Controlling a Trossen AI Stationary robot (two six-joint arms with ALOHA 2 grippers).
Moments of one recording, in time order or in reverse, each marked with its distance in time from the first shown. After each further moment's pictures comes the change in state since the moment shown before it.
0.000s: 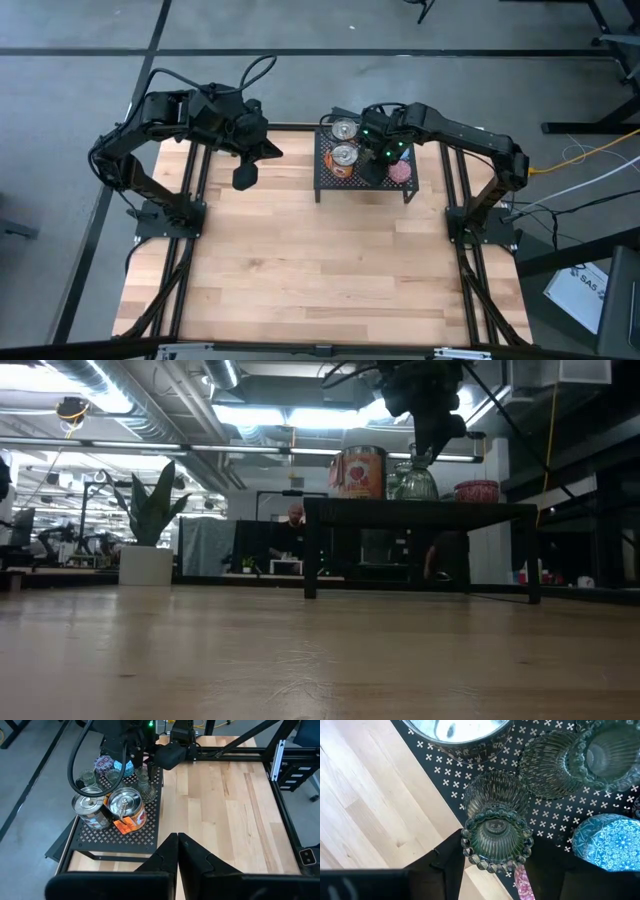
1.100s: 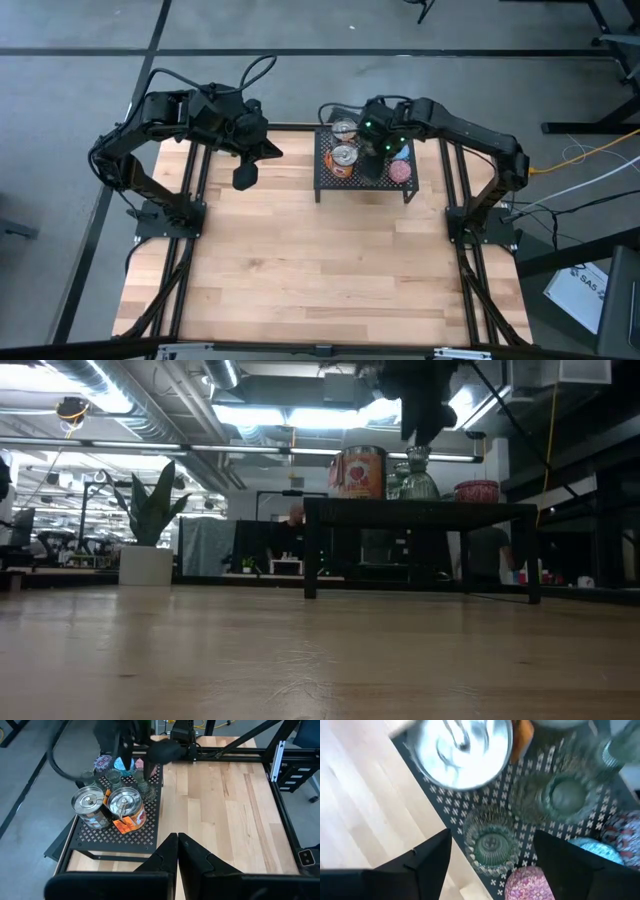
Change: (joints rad) left arm 0.000 0.000 0.000 0.000 0.000 -0.008; right arm -0.002 -0.003 0.058 0.034 0.053 -0.021
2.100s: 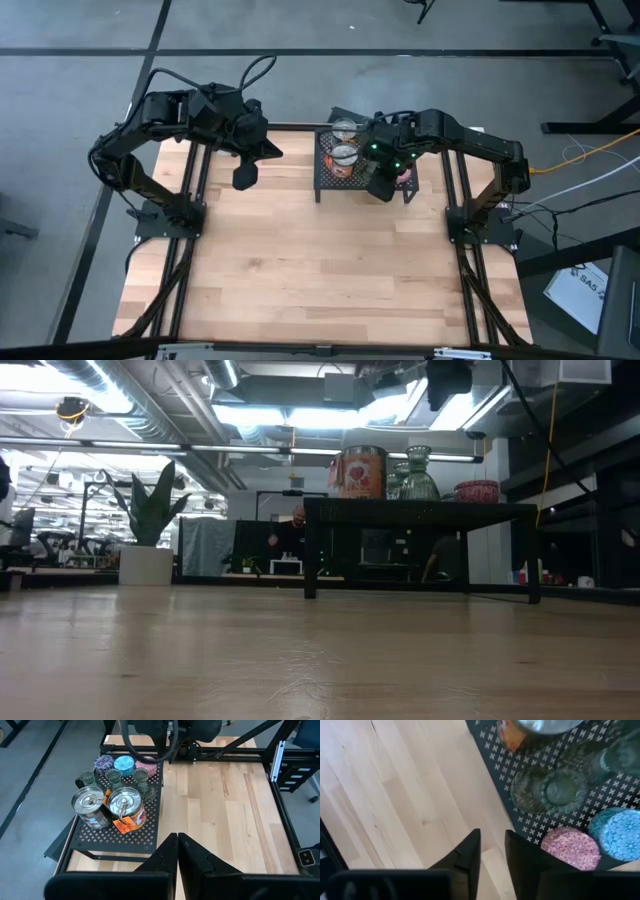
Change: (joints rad) left arm 0.000 0.000 0.000 0.000 0.000 0.000; right arm 0.177 -0.001 0.160 -0.199 -0.029 0.047
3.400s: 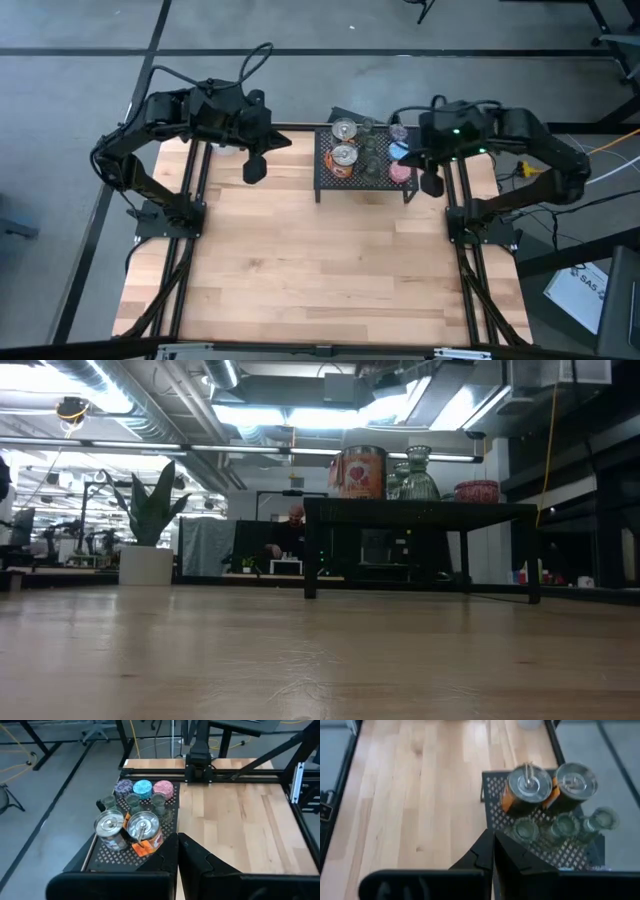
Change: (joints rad) left arm 0.002 0.007 0.000 0.117 -0.081 0.021; right arm -0.009 -0.411 -0.207 0.271 -0.026 -0.378
